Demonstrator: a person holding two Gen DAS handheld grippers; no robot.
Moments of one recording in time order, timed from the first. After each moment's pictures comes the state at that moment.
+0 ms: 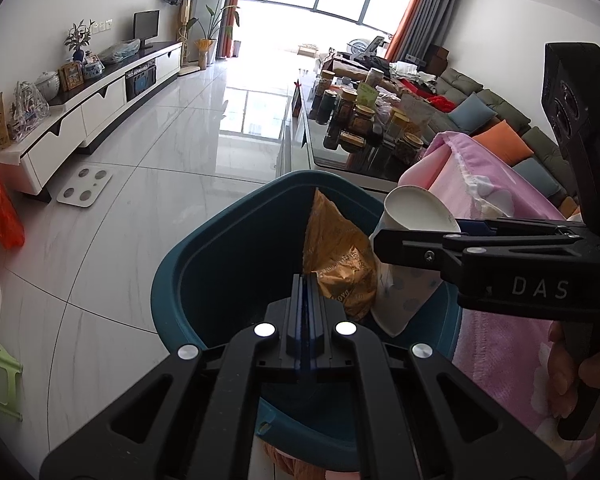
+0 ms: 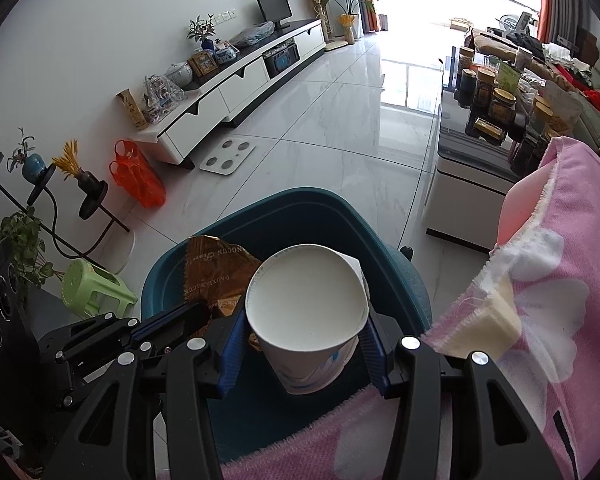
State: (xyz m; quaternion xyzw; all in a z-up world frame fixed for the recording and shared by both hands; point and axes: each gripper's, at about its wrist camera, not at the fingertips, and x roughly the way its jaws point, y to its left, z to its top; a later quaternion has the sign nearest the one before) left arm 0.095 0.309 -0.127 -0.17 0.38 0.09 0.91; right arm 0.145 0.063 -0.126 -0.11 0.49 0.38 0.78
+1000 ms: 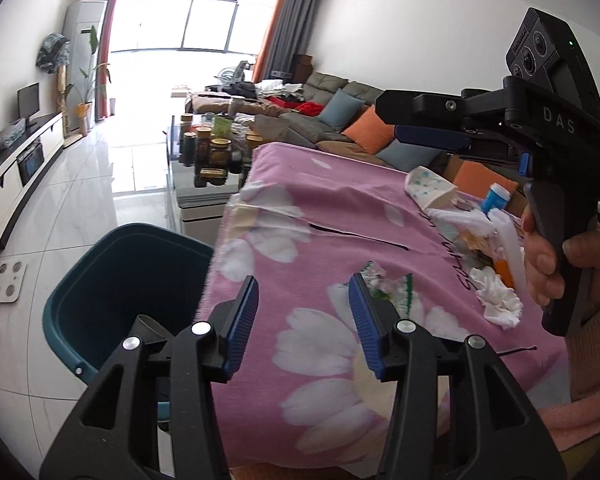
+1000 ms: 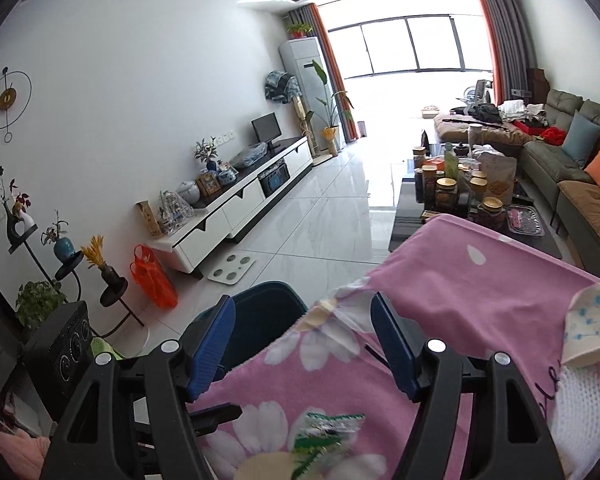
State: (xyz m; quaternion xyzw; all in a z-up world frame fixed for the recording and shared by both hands) left arm 0.041 0.168 -0.057 -0.08 0.30 -0.14 0.94; right arm 0.096 -0.138 -0.005 0.01 0.31 0.37 0.88
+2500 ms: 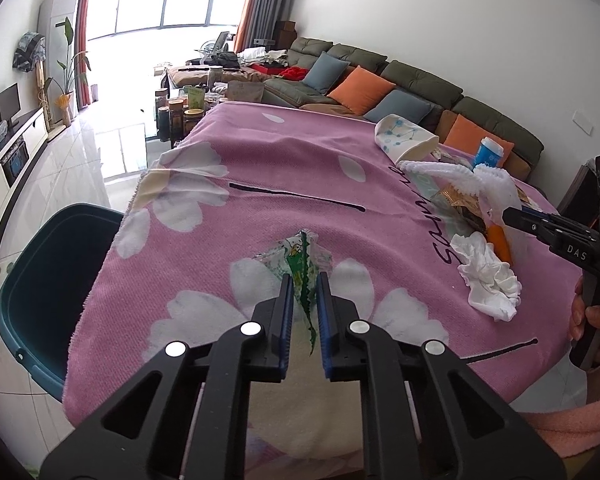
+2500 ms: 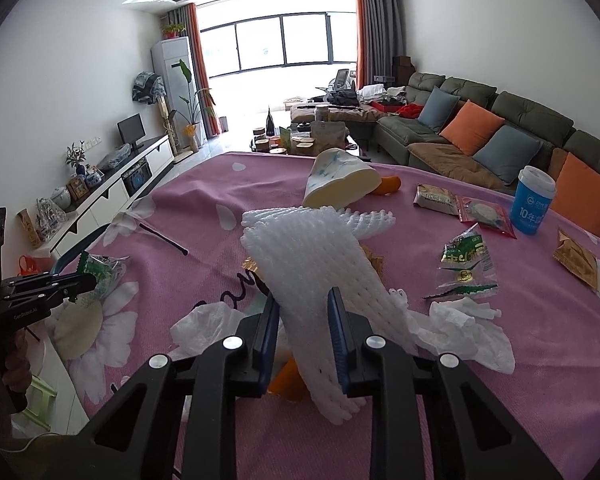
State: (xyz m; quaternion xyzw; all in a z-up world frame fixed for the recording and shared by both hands) left arm 0.068 0.095 -0.086 -0.05 0.36 -0.14 0.92; right arm 0.028 -0.324 -0.085 -0.01 0.33 0.14 0.93
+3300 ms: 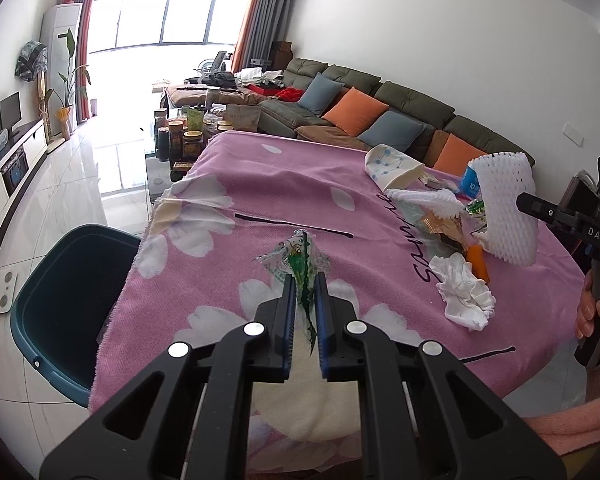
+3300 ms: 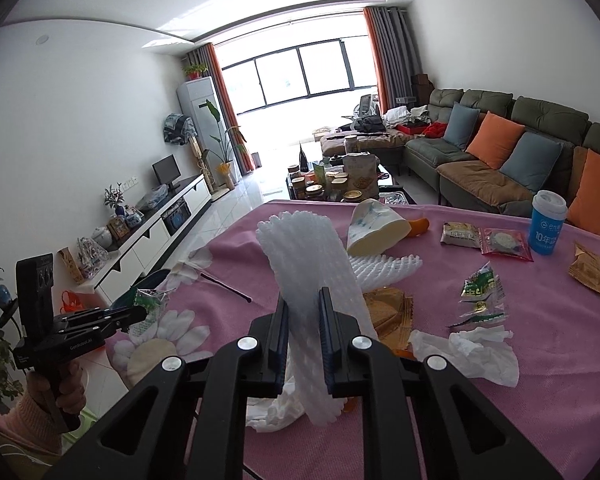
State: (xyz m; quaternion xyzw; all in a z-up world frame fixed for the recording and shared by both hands) left arm 0.042 0.110 -0.057 -0.06 0.32 -0.15 0.93; right arm 0.004 -0.329 -0.035 0.05 0.28 0.20 0.94
